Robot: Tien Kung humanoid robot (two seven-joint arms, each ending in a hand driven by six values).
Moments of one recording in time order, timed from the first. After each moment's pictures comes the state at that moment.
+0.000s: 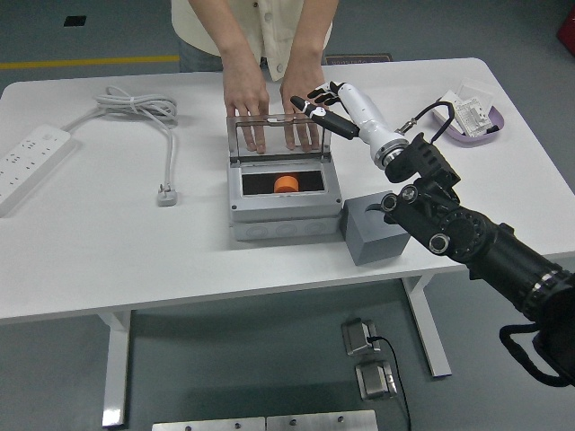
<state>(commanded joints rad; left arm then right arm) 0.07 0.13 -1.88 -0.18 1.83 -0.17 0.30 0.84 -0.09 0.69 0.72 -1.49 -0.32 0.09</state>
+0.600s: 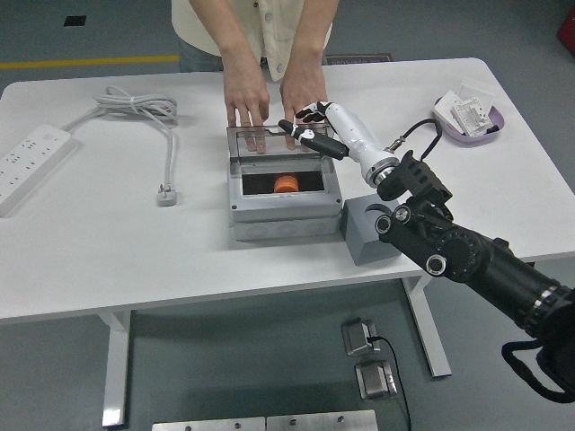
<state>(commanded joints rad) 0.07 0.12 -1.87 -0.18 1.82 -0.16 0.30 0.78 -0.11 0.67 0.82 -1.55 -0.33 0.06</state>
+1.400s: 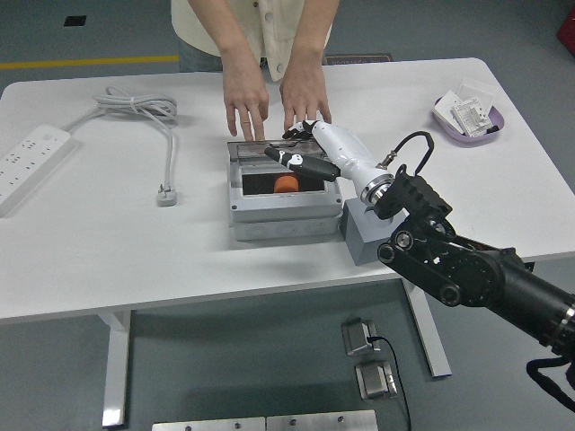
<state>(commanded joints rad) 0.07 0.12 -1.87 -0.18 1.81 -0.16 0.30 0.72 -0.19 0.58 1.05 -1.63 -0.34 -0.05</state>
